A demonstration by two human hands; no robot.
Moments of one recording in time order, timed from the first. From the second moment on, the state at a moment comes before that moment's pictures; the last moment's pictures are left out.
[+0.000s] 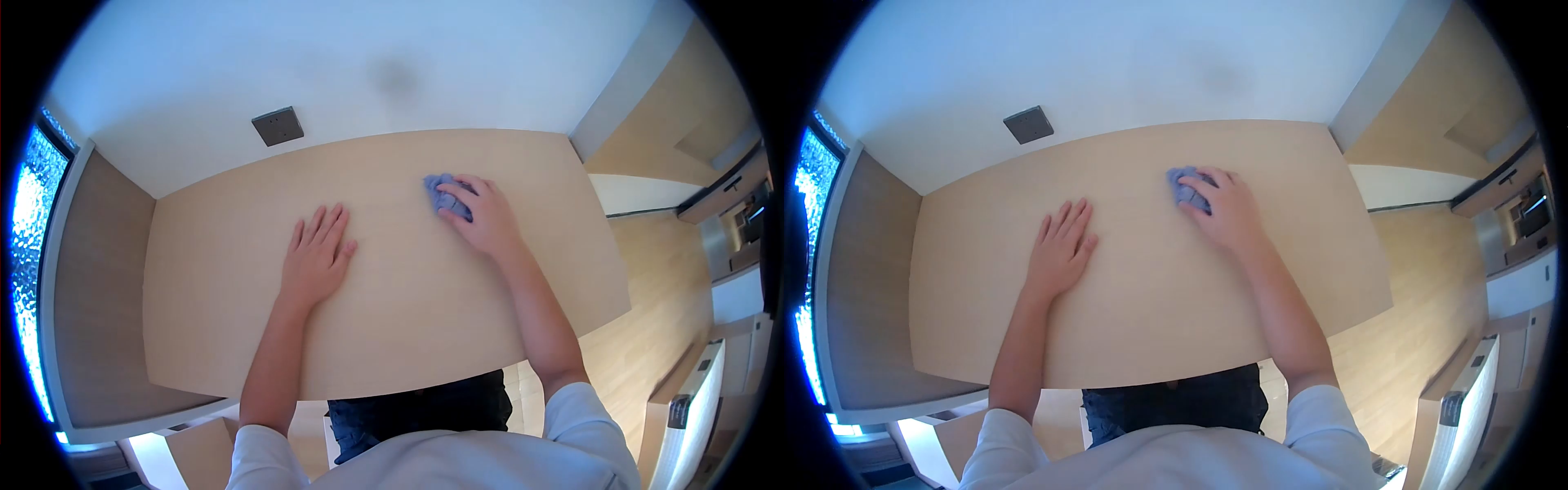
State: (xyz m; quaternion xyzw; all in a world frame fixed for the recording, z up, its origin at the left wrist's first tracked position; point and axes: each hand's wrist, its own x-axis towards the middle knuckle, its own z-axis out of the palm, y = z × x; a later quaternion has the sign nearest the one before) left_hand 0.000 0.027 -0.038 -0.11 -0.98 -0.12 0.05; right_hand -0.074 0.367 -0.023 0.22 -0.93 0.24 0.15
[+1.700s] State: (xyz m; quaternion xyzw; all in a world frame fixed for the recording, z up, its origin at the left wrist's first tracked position) left_hand 0.005 0.028 -0.034 -0.12 -0.98 -0.12 0.04; right_hand -0.059 0.351 -0.016 0.33 -0.90 0.26 0.10
